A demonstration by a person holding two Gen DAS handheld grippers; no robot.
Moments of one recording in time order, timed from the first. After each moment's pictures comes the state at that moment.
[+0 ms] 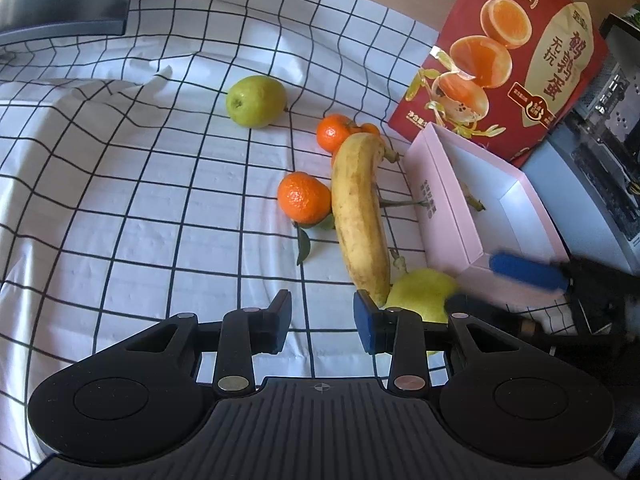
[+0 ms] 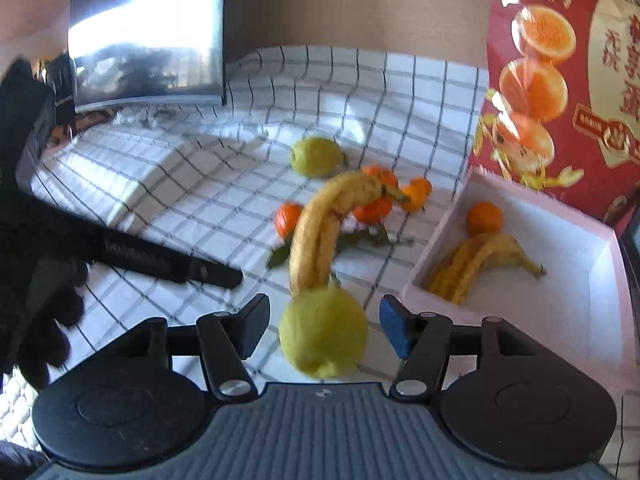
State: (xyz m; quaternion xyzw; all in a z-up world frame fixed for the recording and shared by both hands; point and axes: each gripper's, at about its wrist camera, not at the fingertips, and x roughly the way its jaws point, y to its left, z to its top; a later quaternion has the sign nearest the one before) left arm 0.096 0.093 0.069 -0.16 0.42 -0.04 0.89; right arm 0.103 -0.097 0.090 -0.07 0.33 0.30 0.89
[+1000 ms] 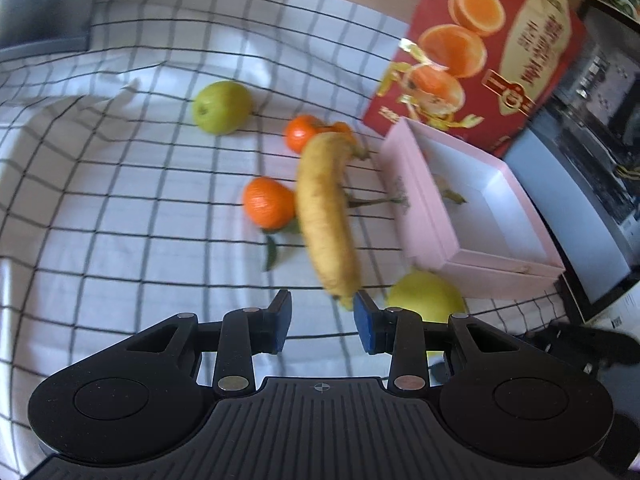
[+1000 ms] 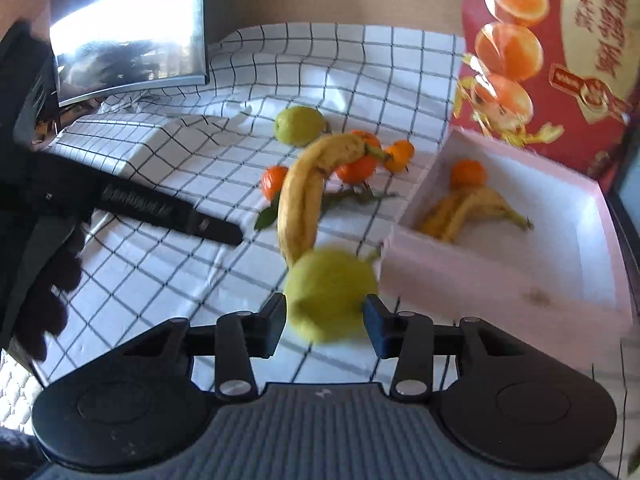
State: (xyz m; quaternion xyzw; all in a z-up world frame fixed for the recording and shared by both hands) left arm 0.106 0.071 0.072 -0.13 0.42 -0.07 0.89; right arm 0.080 -0.112 0.069 -0.06 0.38 0.27 0.89
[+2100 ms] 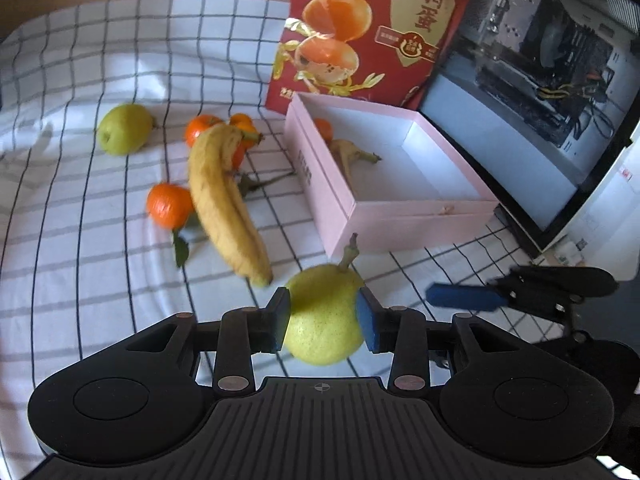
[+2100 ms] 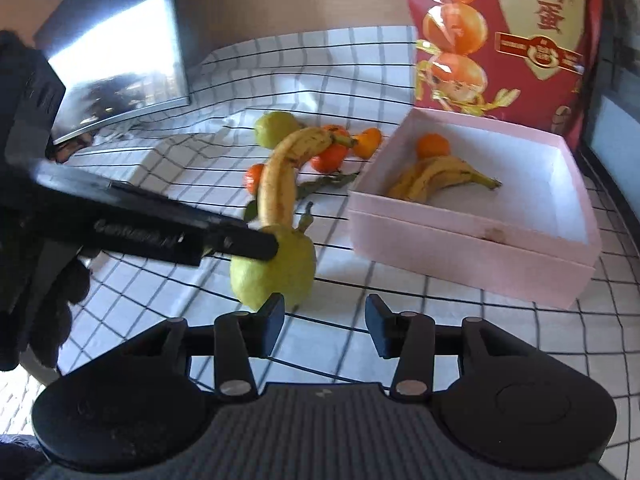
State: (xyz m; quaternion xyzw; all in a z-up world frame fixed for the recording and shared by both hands) left arm 0.083 0.030 0.080 -0.06 0.42 -0.17 0.89; right arm 0.059 -0.149 0.073 0.00 0.37 0.26 0.89
